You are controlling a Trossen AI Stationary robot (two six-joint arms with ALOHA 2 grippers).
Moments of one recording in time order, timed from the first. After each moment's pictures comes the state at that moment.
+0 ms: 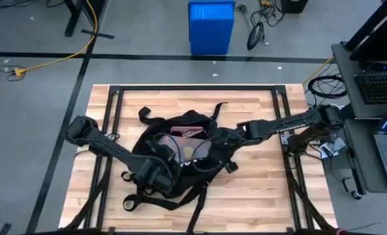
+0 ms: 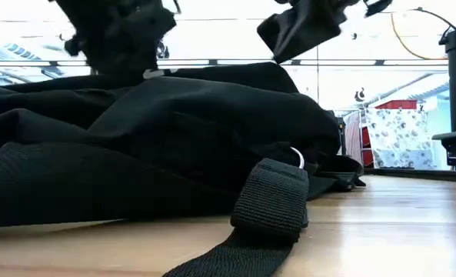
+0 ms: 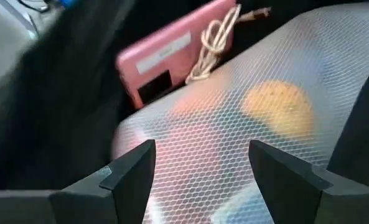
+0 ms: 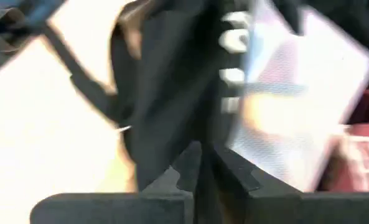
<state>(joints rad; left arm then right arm) -0.48 1.73 1.22 -1.02 -0.84 -1.25 0.12 1.53 1.17 -0.52 -0.17 -0.32</state>
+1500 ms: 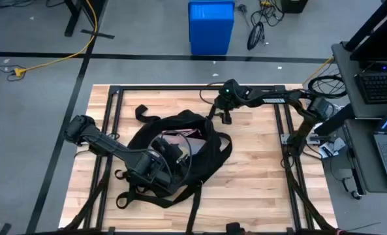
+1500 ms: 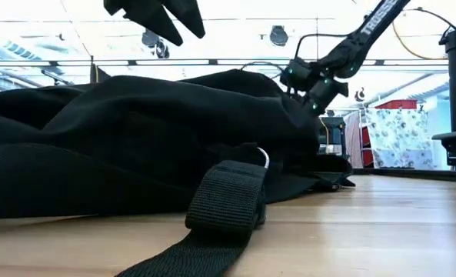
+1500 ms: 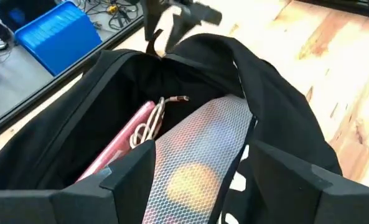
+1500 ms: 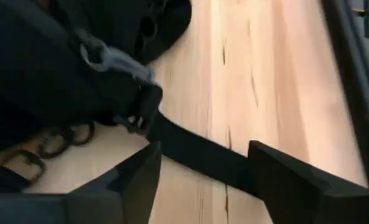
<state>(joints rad) -0.47 1.71 1.43 -0.93 -0.88 -0.95 -0.63 1.72 0.94 -0.10 -0.32 -0.60</state>
